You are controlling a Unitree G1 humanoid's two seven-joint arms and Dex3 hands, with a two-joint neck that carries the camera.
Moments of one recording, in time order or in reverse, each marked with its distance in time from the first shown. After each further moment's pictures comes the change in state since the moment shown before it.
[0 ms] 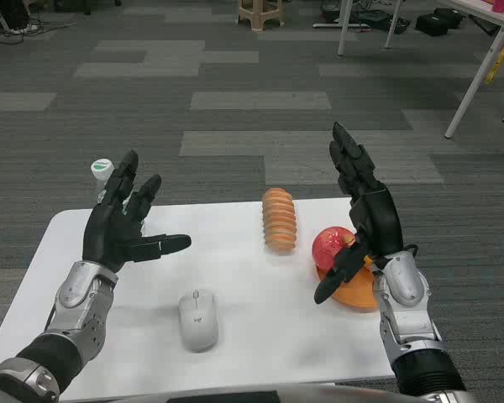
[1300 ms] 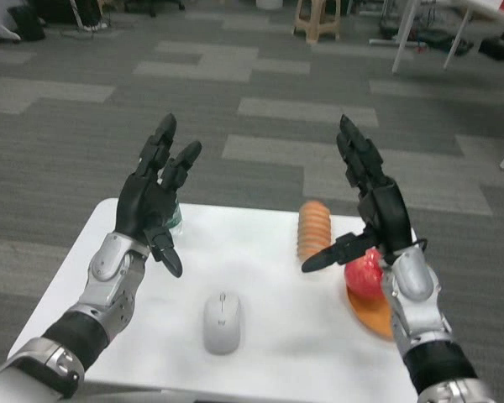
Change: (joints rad) left arm 0.063 -0.002 0.150 -0.269 0.172 0.041 0.046; right arm -0.222 -0.067 0.183 0.225 0.039 -0.109 -0.027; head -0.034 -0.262
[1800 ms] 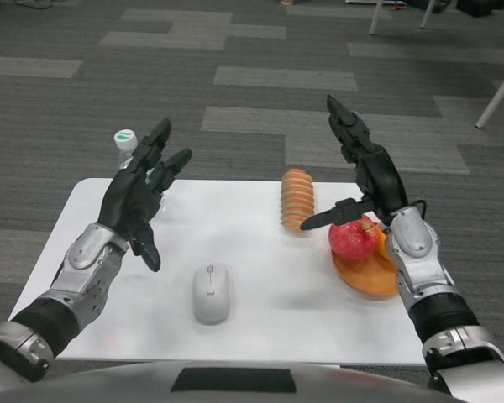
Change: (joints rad) left arm -0.010 0.128 -0.203 0.053 -0.112 0.061 -0.027; right arm -0.001 -0.088 -0.009 0.006 -0.037 0.135 0.043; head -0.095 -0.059
